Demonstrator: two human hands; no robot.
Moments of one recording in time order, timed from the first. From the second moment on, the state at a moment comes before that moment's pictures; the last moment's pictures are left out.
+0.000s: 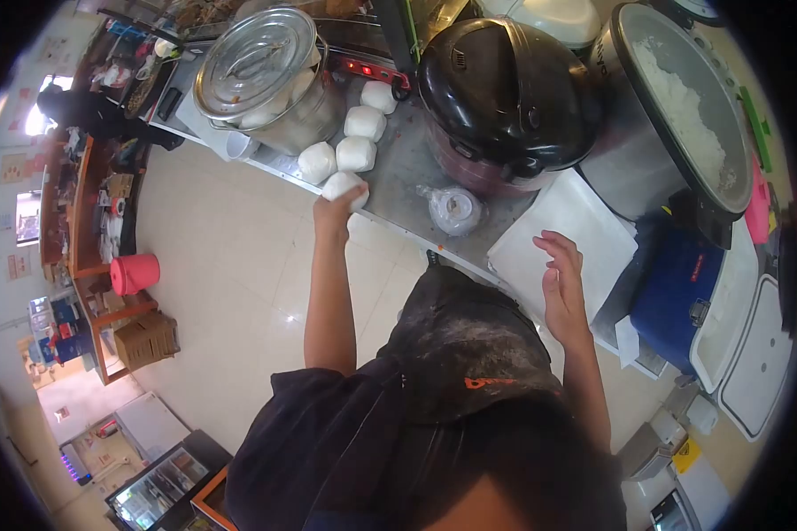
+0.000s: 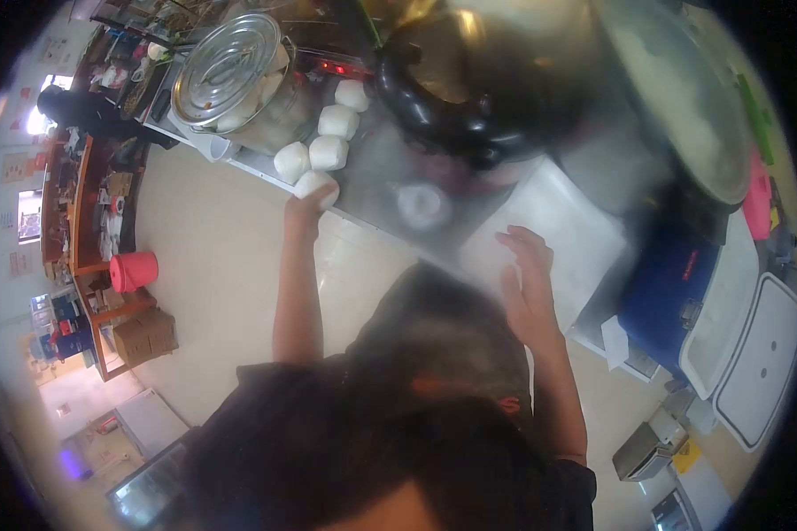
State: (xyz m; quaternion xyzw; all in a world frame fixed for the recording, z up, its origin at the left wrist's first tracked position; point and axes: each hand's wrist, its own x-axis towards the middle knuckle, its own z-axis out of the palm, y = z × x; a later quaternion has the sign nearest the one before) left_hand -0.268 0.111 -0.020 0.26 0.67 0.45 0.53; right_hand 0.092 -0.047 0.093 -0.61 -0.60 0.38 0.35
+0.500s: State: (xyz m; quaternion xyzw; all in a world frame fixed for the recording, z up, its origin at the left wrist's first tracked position) left_hand -0.225 0.116 -0.056 0.13 0.77 0.55 0.28; right_hand 0.111 -0.071 0.108 -0.66 -0.56 0.32 0.38
